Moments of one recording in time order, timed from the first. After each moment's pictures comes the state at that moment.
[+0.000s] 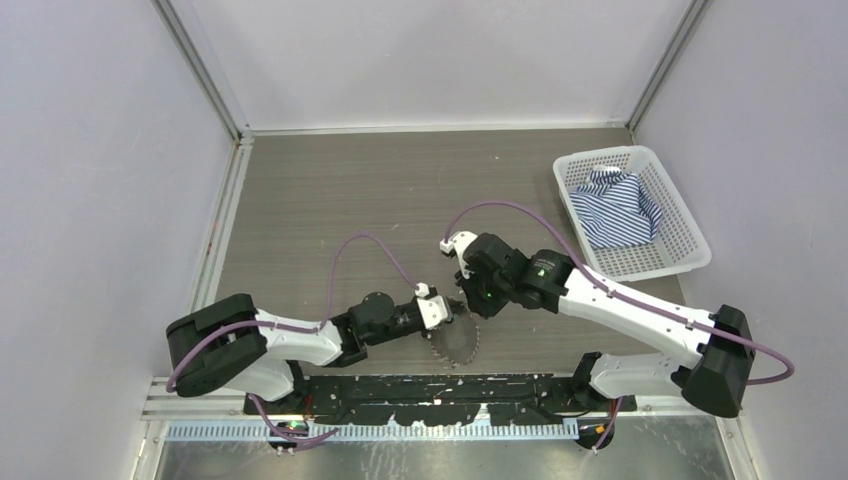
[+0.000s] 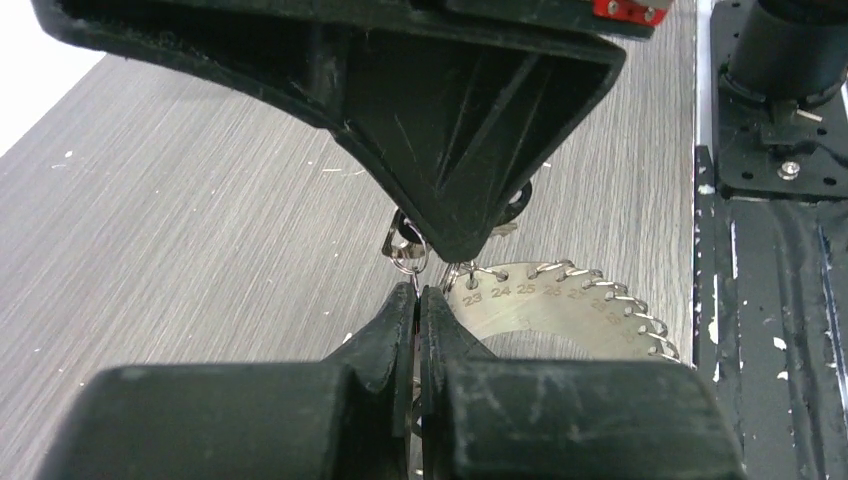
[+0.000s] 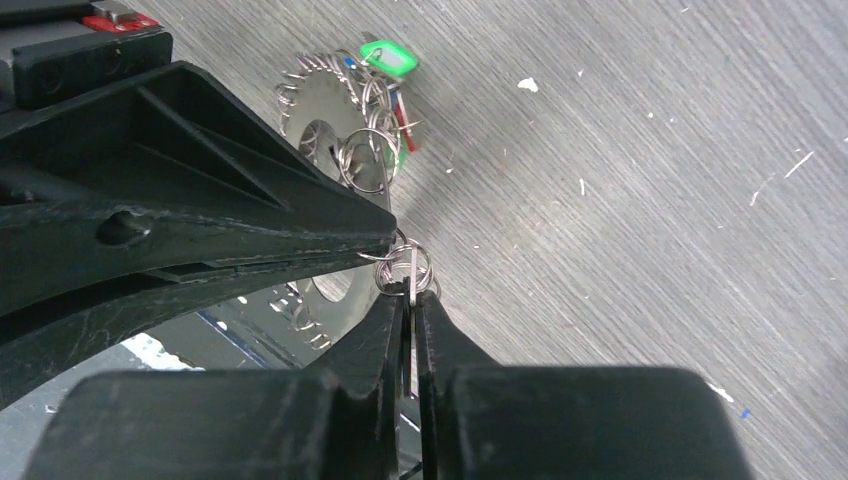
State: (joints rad) left arm -1.12 1.36 0.34 0.95 0.12 0.22; right arm 0.96 1.22 1.01 -0.79 0.04 0.20
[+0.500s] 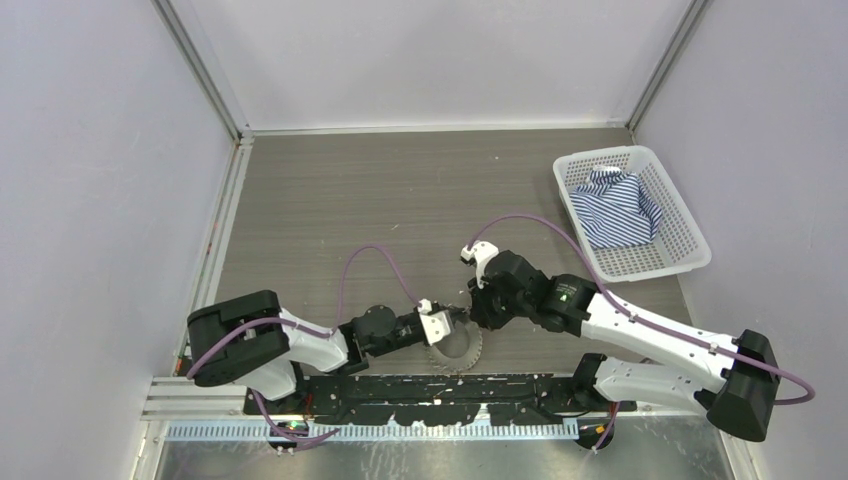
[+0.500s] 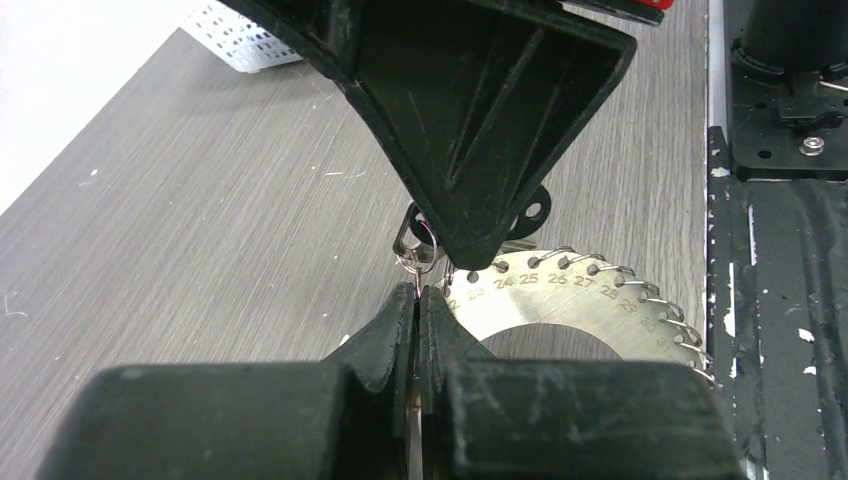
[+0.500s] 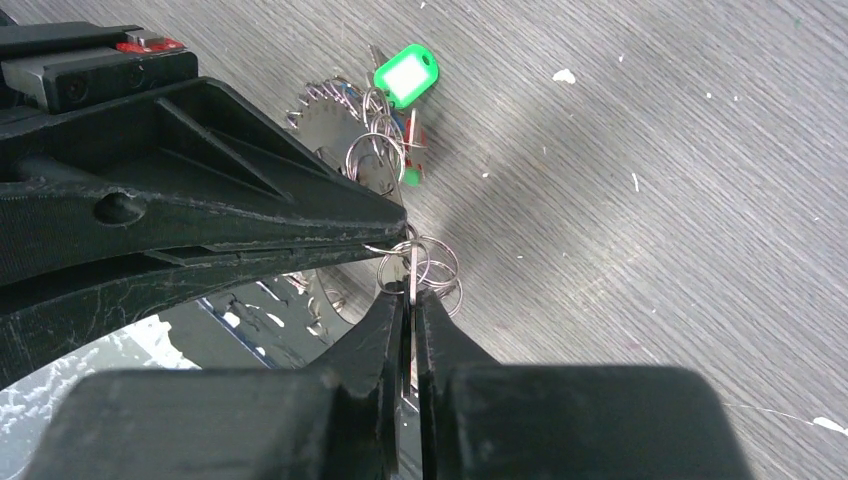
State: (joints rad) left arm -1.20 1.47 0.29 1.15 0.01 0.32; right arm 0.96 1.03 0.77 -0.61 0.00 0.32
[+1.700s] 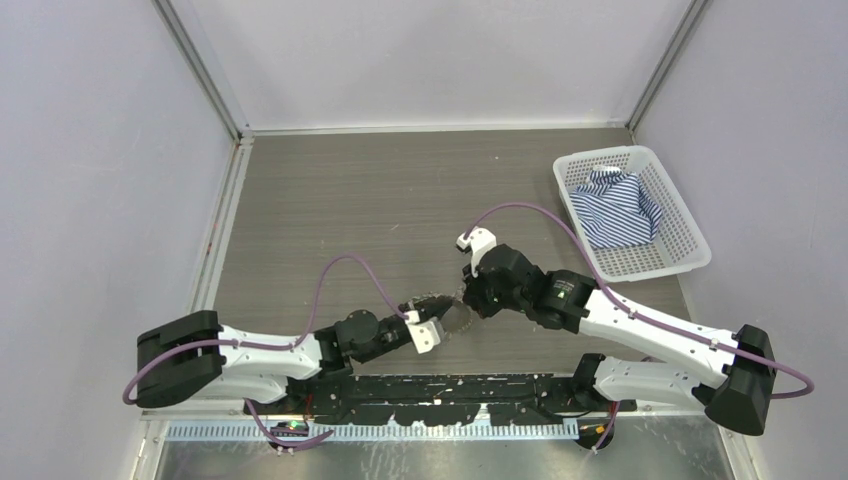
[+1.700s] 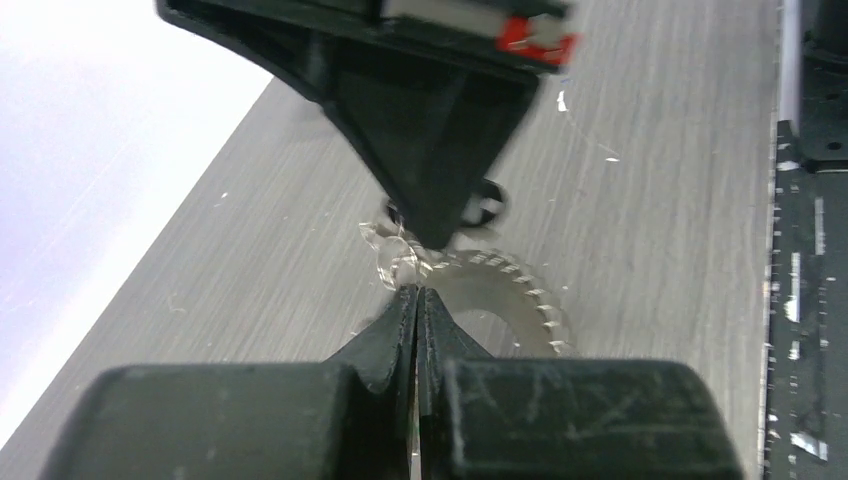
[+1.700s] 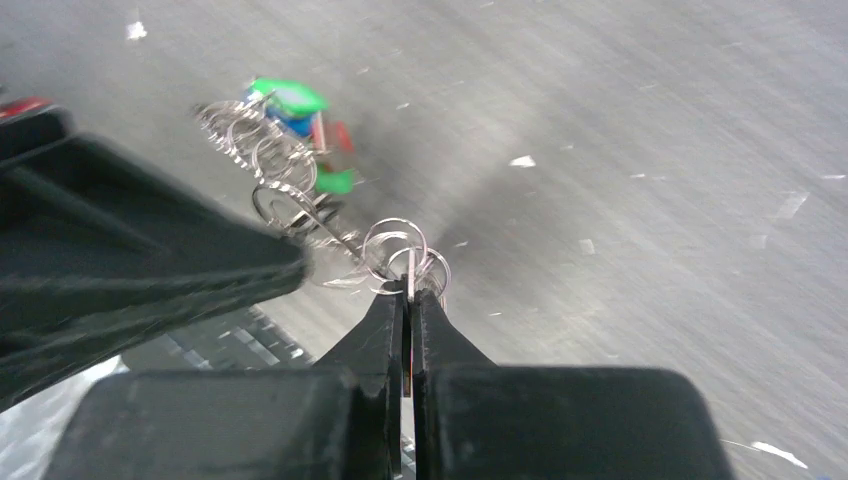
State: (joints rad) left arm -1.27 1.16 0.27 0.90 -0.13 0.47; right arm 0.99 1.05 0.83 -0.54 0.12 0.34
